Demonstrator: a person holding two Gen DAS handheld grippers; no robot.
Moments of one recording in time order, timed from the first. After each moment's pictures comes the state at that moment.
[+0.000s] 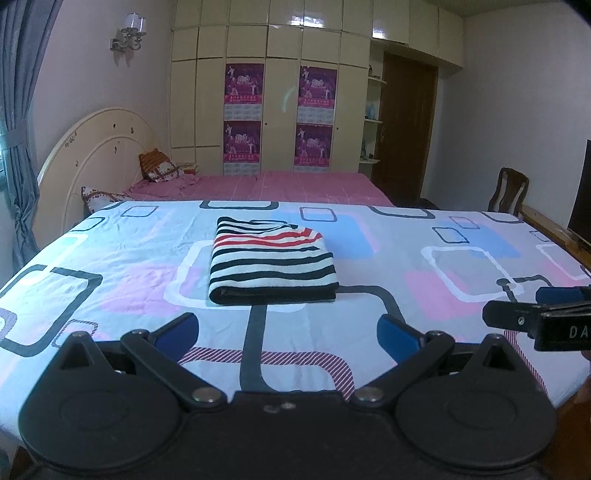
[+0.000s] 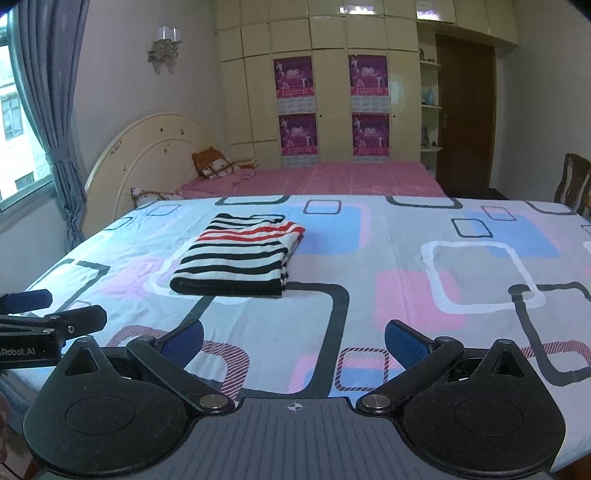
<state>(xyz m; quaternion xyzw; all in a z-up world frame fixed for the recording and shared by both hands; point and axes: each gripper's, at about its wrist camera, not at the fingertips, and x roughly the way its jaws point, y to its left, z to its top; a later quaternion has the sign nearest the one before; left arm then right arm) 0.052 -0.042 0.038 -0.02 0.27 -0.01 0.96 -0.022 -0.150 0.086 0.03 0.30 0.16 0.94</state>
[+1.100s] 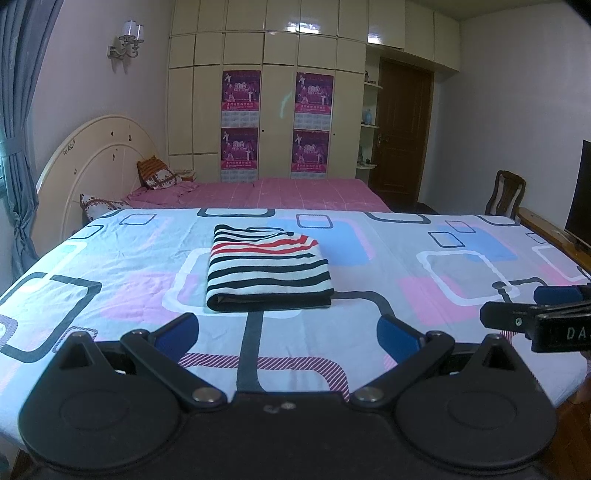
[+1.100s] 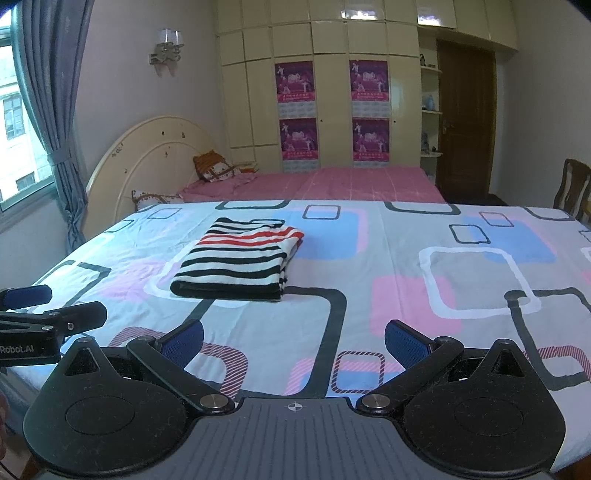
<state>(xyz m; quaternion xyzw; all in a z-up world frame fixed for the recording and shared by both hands) 0.048 -0.046 0.044 -0.02 0.26 -0.01 0.97 -0.027 -0.158 0.089 0.02 0.29 0.17 0.94</state>
